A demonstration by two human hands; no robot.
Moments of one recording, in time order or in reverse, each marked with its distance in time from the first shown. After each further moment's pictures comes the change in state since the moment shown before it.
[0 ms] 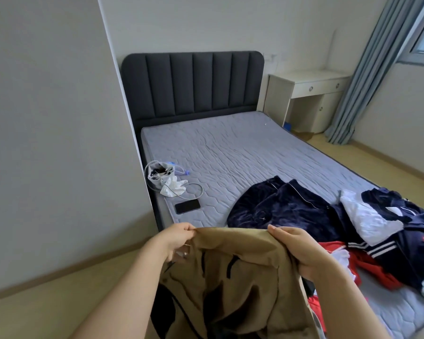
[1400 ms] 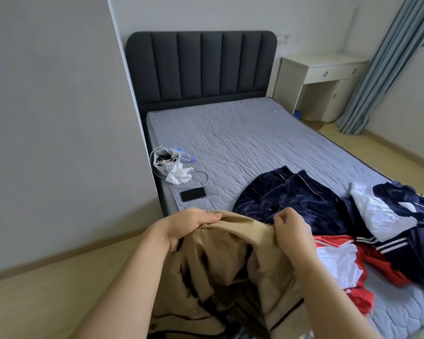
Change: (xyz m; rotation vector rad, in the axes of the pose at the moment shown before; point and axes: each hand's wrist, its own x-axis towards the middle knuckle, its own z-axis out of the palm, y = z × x) left_hand -0.029 0.029 -0.014 -0.187 -0.289 0.037; right_hand 0.033 -0.003 0.040 -0.760 0.480 -0.117
